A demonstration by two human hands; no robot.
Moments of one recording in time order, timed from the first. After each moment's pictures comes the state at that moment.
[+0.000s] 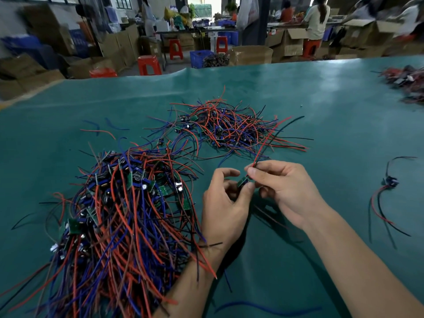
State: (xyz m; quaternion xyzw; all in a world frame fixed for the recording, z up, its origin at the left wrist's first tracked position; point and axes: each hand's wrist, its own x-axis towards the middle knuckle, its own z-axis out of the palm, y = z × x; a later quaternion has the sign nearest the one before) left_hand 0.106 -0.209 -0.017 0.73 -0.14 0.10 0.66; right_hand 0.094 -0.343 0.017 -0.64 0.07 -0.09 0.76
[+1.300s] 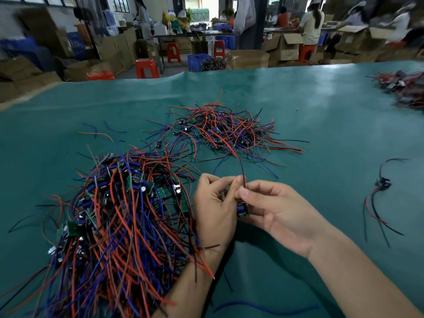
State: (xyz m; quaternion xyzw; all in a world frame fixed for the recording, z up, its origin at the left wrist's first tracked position) left_hand 0.109 -0.206 -0.015 0.72 -0.13 0.17 0.66; right_hand 0.054 -0.323 0.030 -0.55 0.04 0.08 0.83
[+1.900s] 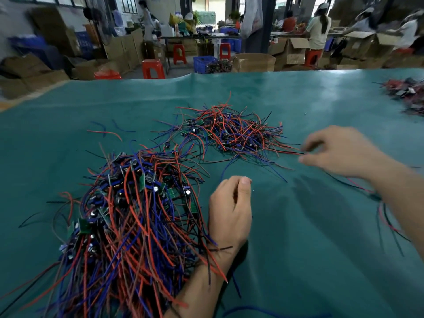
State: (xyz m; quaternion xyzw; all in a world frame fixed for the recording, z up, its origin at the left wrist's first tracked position) left_hand 0.109 -0.210 -0.019 0.76 -0.14 0.15 0.62; right_hand 0.116 -0.429 0.096 -0.99 0.10 -0.09 0.09
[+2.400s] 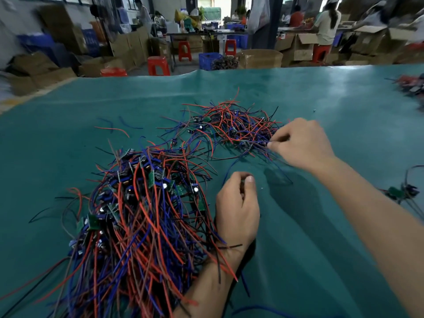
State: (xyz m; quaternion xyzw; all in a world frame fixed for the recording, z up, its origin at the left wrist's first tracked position) left_hand 0.111 -0.208 -0.019 0.76 -0.11 0.15 0.62; right_hand 0.163 -0.368 0.072 -0.96 0.10 -0.19 0.18
